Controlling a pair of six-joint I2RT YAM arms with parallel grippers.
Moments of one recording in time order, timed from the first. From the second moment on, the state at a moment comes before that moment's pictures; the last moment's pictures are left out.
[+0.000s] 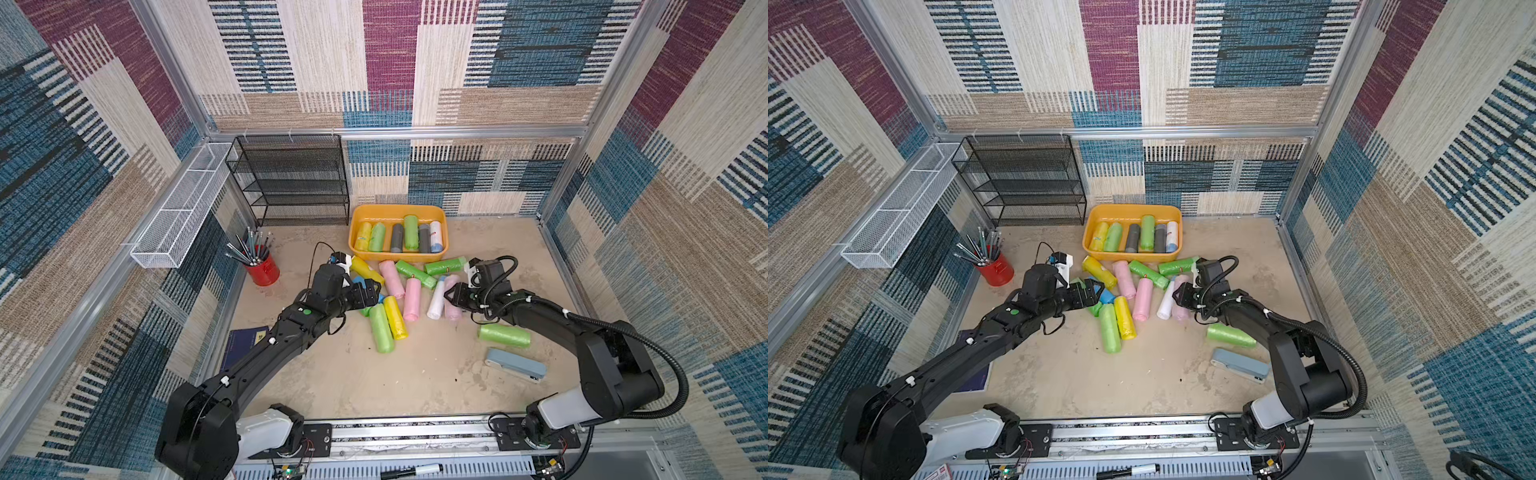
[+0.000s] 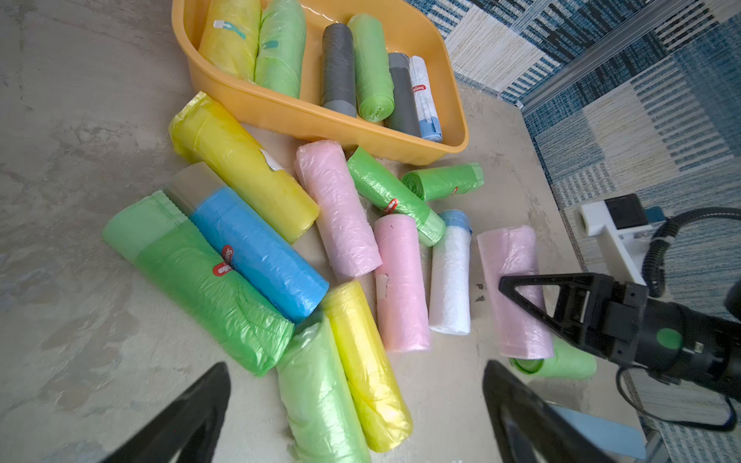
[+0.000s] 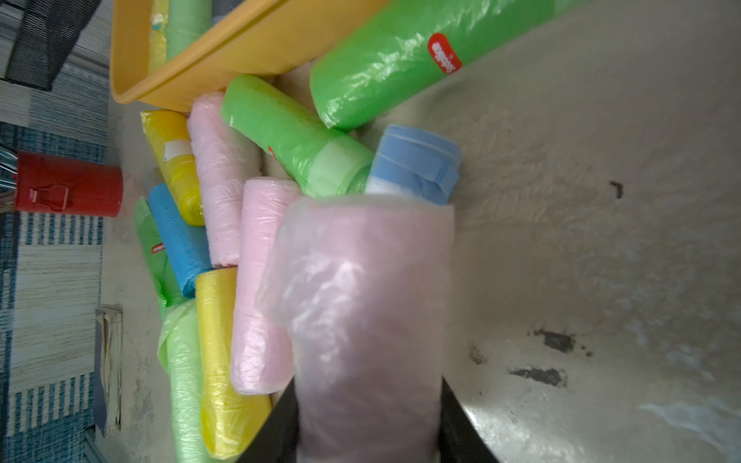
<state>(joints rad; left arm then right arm) -0.46 1.22 0.82 -0.20 0.11 -0.55 0.33 1.49 0.80 -0.14 -0.31 0.61</state>
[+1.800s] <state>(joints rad) -0.46 0.93 0.74 -0.20 0.10 -0.56 0.33 2.00 1.64 -0.11 -0.46 0.67</state>
